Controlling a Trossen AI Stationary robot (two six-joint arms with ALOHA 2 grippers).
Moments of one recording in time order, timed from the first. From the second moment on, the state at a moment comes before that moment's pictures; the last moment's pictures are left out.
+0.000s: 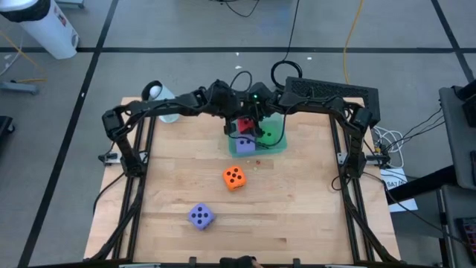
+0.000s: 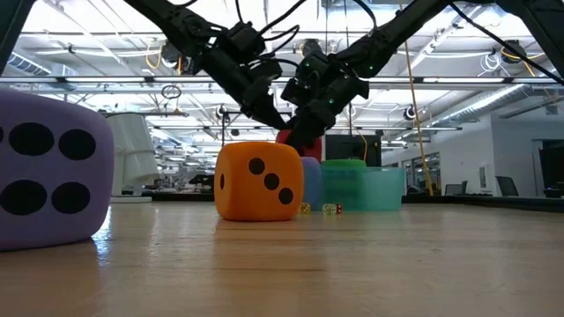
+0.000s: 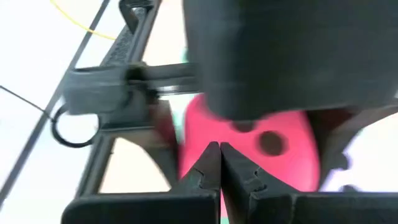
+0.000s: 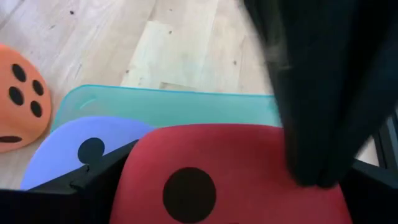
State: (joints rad) left arm 0.49 1.76 1.29 -0.21 0.23 0.37; right arm -0.51 1.91 1.37 -0.26 -0.47 -0.53
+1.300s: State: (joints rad) left arm 0.48 1.45 1.00 -0.06 0.26 0.33; right arm -0.58 1.90 1.19 0.31 -0.84 -0.10
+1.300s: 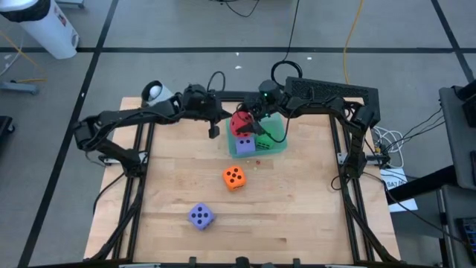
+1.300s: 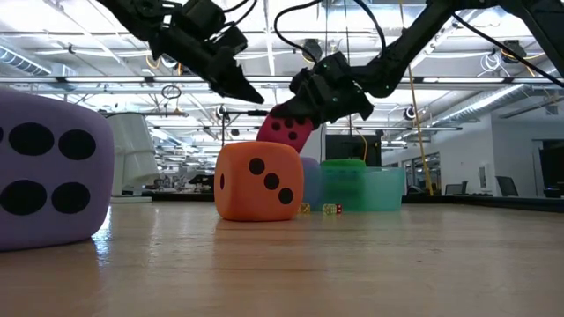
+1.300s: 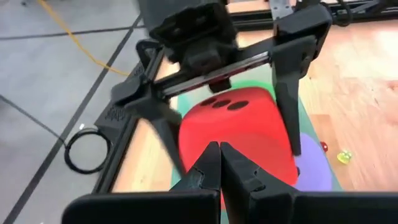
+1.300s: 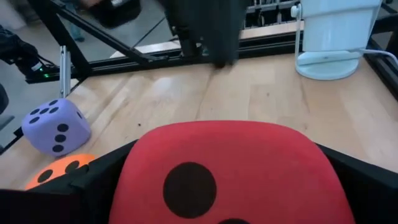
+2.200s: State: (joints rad) left arm 0.47 1.65 1.15 -0.09 0.21 0.33; right arm -0.58 1.90 1.24 0.34 -0.82 -0.11
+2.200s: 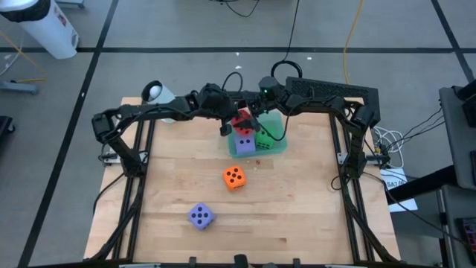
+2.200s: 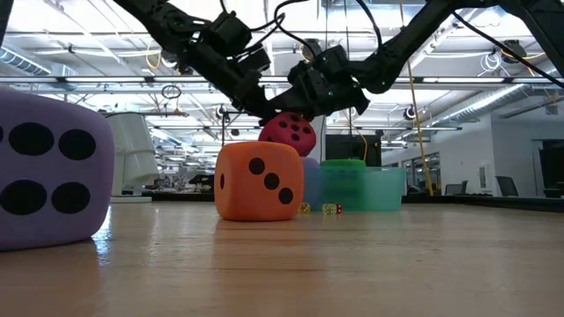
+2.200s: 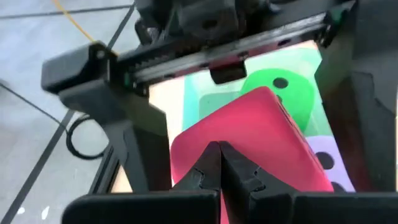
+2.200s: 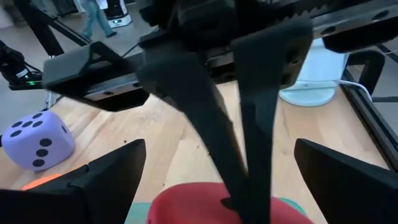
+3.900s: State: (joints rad) left arm 0.49 0.96 0.58 0.14 0.25 0.11; right arm -0.47 1.77 1.12 0.12 -0.47 -0.44
